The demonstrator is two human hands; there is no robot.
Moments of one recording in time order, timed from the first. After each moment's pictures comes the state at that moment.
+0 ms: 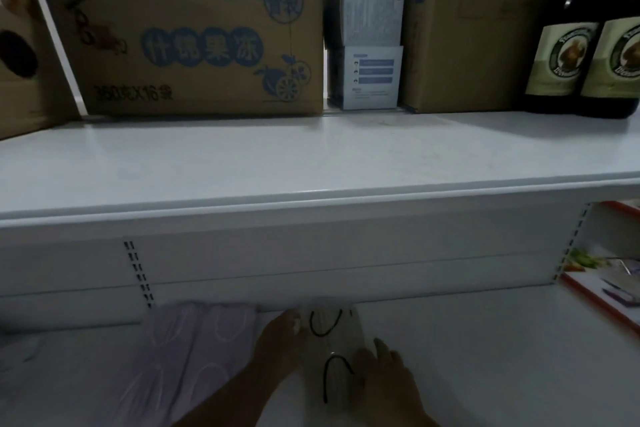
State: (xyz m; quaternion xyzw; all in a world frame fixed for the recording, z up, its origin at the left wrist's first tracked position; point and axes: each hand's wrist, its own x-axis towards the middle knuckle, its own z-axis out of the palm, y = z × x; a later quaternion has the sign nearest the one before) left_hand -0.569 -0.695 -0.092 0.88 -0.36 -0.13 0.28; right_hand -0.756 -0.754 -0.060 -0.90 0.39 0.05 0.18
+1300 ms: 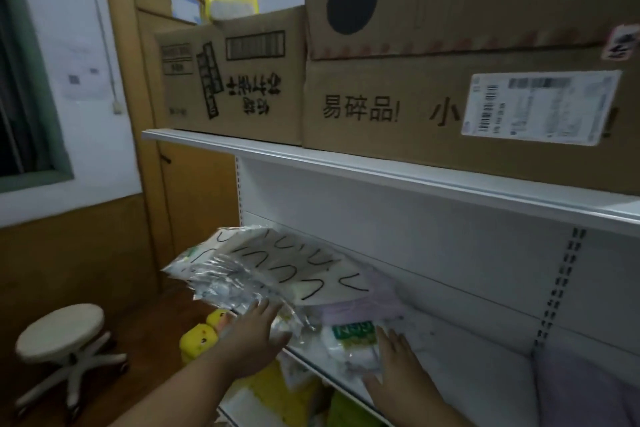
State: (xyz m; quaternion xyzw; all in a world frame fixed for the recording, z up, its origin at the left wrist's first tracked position) left_hand -0.318 -0.044 -0.018 0.97 -0.18 -0.05 0.17; right_hand -0.402 -0.300 -0.026 -0.98 0.05 0.07 0.20
